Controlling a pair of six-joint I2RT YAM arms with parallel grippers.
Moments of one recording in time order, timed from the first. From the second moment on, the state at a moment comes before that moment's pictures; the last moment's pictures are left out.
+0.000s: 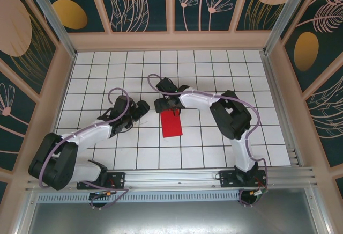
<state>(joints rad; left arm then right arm) -0.46 1.32 0.55 -0.03 0.03 -1.07 0.81 2.08 1.46 -0.51 0.09 0.49</state>
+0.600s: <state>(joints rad) -0.46 1.33 0.55 -0.02 0.05 -1.07 0.82 2.11 1.47 -0.52 0.16 0.49</state>
